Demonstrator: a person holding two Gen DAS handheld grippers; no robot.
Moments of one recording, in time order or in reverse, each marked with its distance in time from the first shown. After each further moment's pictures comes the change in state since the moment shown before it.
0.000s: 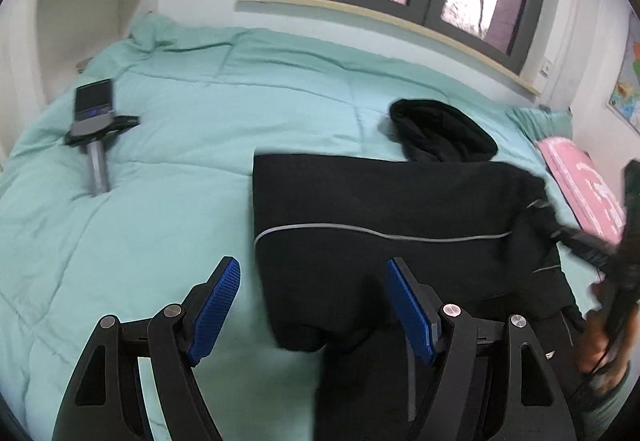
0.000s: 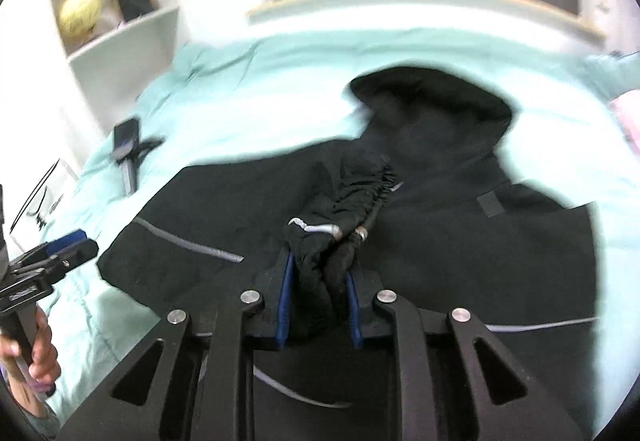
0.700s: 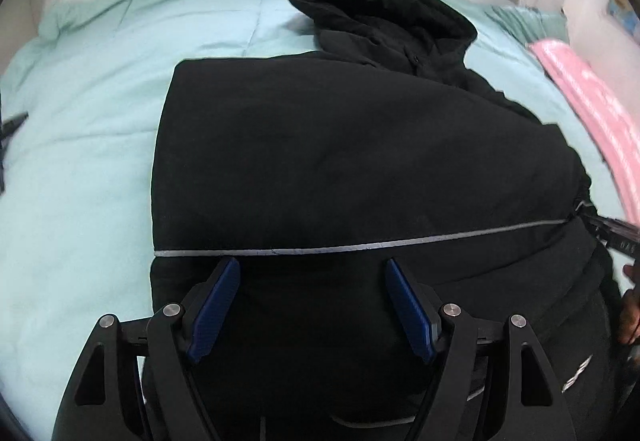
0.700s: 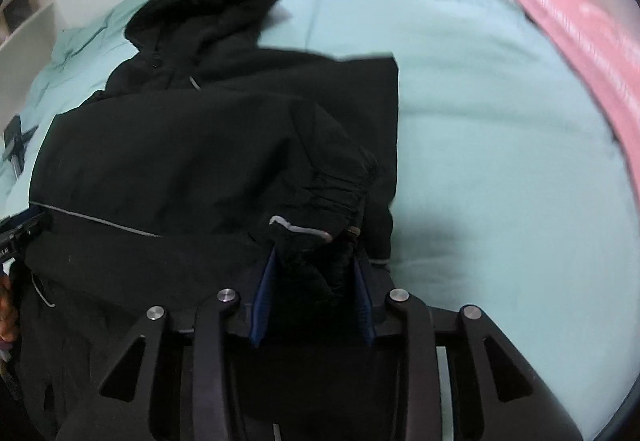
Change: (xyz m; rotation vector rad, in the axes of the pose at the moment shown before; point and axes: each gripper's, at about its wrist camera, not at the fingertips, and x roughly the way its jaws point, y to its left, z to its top) left arm 0.149 -0.133 -0.035 0.186 0.224 -0.004; right arm 0.021 -0.244 -0.088 0.188 0.256 -0.219
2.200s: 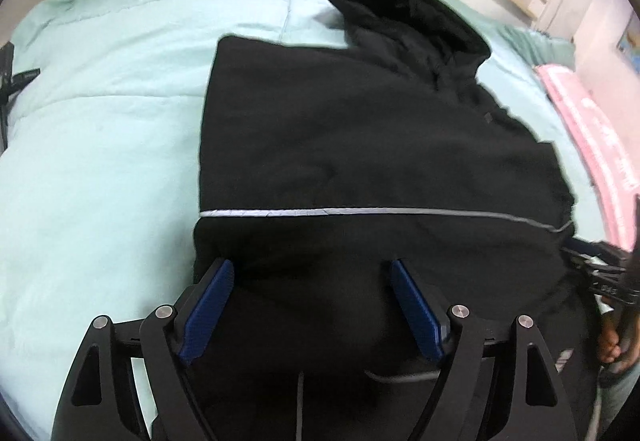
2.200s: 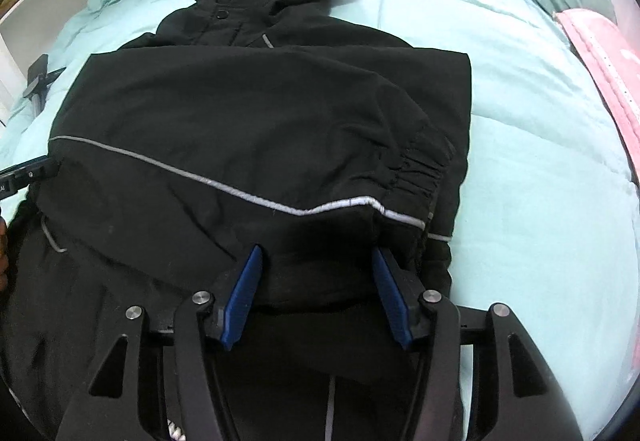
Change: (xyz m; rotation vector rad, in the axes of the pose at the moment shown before) left arm -0.041 0.051 -0.001 -0.138 0.043 -0.105; right arm -0.014 0.036 -0.002 -0.175 0.071 0.035
